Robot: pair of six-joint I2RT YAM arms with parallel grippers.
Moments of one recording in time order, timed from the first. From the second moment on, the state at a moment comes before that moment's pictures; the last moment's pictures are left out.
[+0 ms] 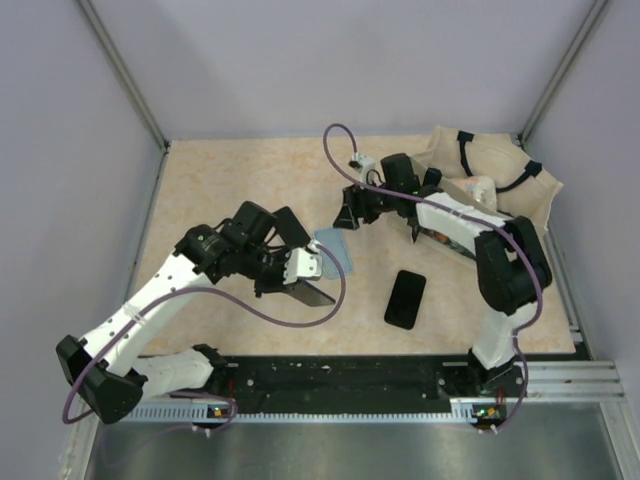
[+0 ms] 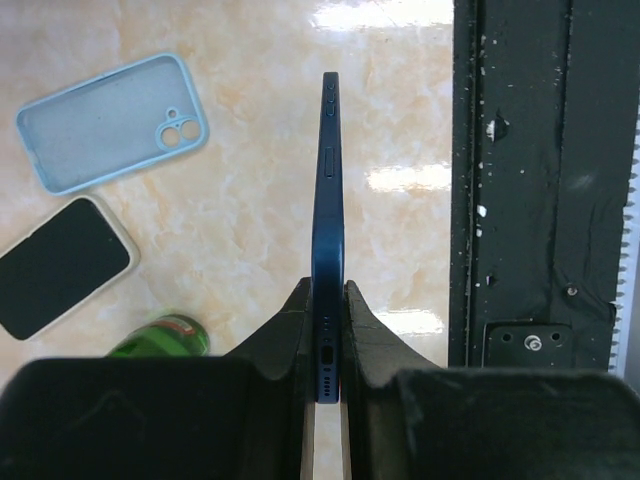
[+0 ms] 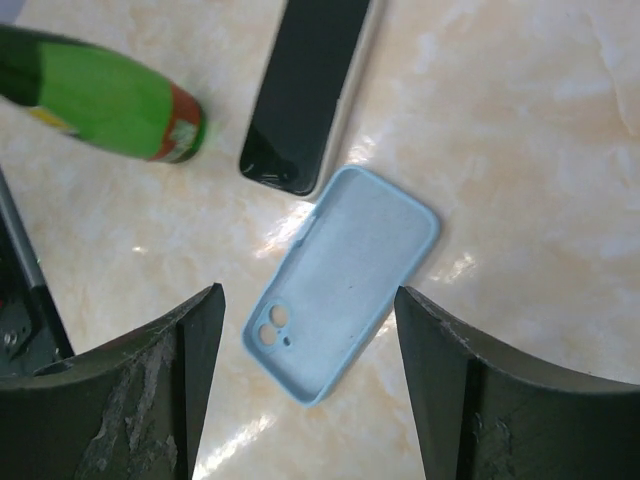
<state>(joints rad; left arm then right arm) -0.68 1.14 1.18 -1.11 0.51 0.83 0.47 1.89 1.31 -0.12 -0.60 0.15</state>
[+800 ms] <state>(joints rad) -0.44 1.18 1.16 -0.95 0.76 0.69 0.70 1.49 1.07 -0.27 -0.90 -0.31</state>
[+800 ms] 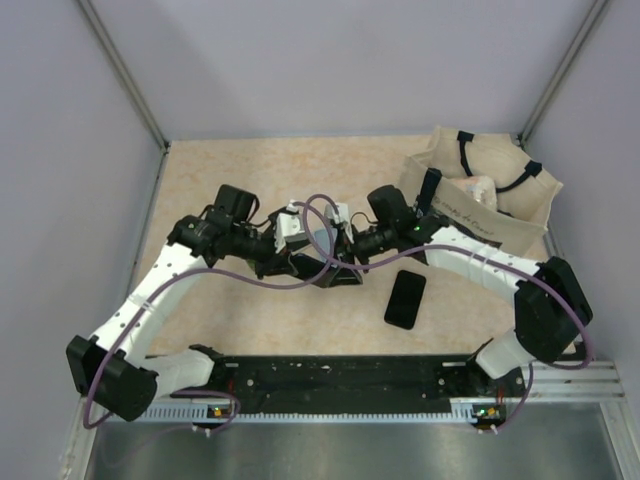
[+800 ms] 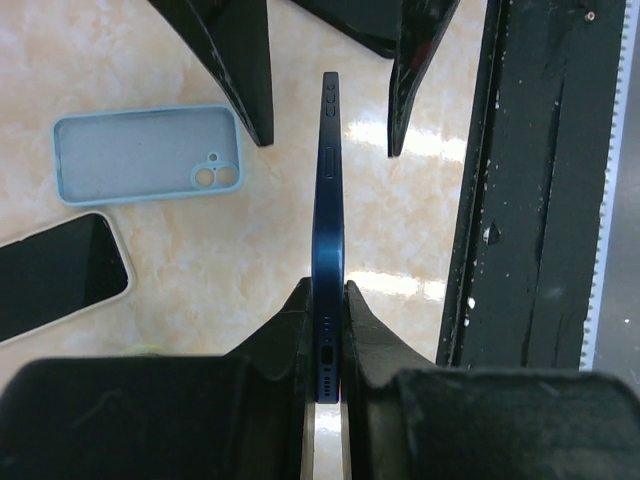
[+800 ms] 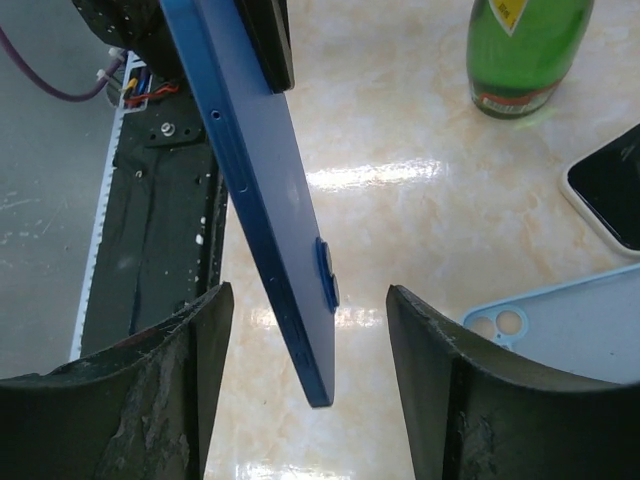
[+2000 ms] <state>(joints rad) -0.22 1.01 1.12 -0.79 0.58 0.52 0.74 1.79 0.94 0.32 -0.88 0.36</state>
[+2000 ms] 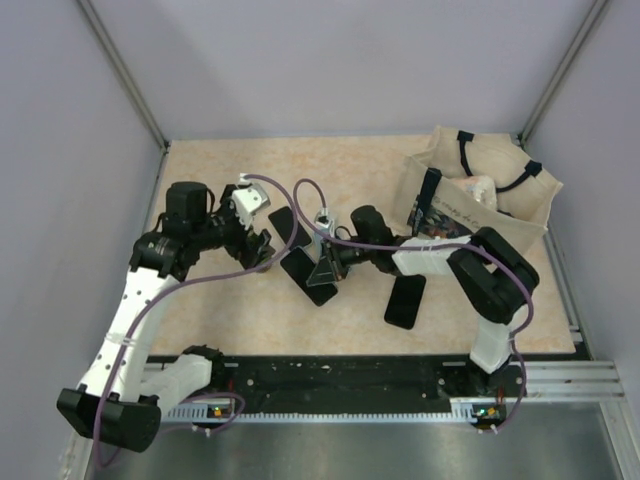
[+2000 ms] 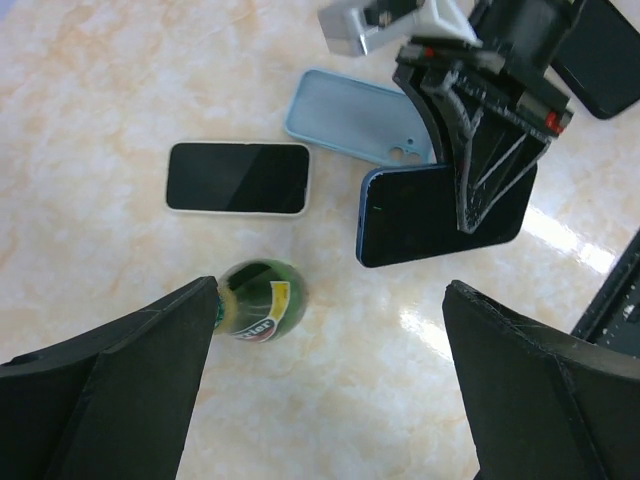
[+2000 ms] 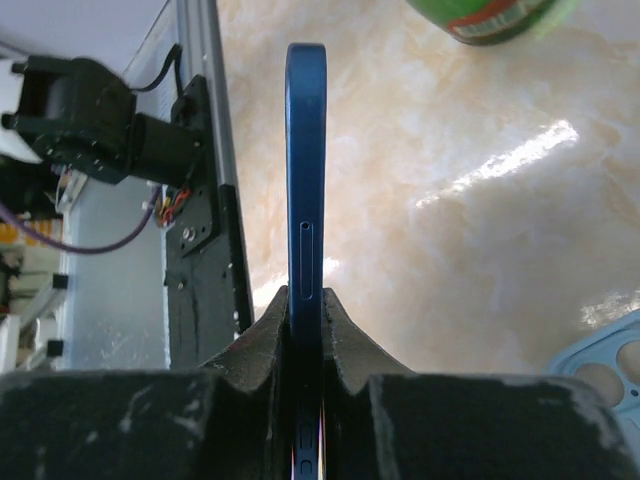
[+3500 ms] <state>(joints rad) -0.22 0.98 1.17 -0.76 0.49 0.45 0.85 1.96 1.02 0.23 -0.66 0.41</state>
